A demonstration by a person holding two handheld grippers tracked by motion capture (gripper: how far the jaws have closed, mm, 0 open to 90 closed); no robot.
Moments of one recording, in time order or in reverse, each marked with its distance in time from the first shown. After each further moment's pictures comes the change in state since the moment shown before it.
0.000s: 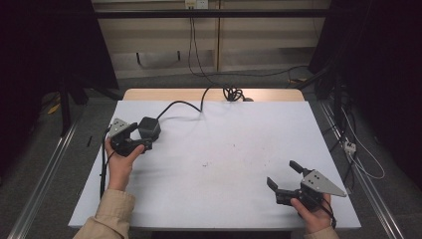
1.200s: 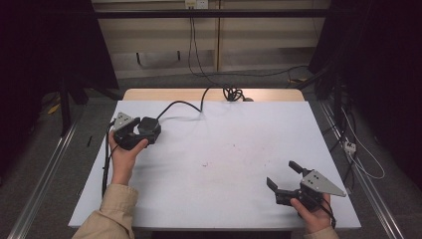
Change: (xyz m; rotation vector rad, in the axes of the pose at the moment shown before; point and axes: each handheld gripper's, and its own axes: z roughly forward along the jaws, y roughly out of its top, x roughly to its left) left arm 0.002 0.013 0.016 0.014 0.009 0.044; right arm 0.000 -0.001 0.001 0.002 0.007 0.000
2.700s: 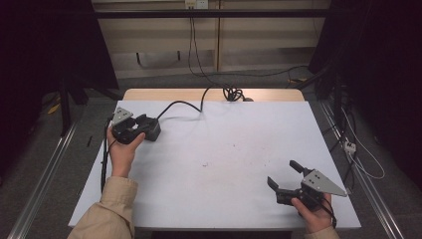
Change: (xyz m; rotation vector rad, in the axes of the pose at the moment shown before) left arm 0.008 0.012 0.001 0.027 0.013 0.018; right arm -0.001 0.002 -0.001 -0.007 -0.003 -0.005
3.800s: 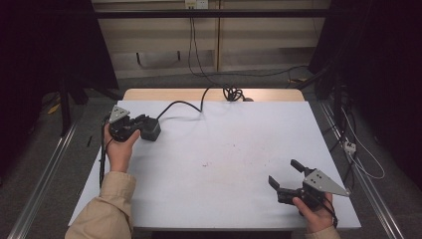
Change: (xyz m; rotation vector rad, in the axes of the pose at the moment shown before) left arm 0.014 -0.003 0.003 0.025 0.044 -0.026; right arm -0.002 0.001 -0.002 -0.009 -0.004 0.010
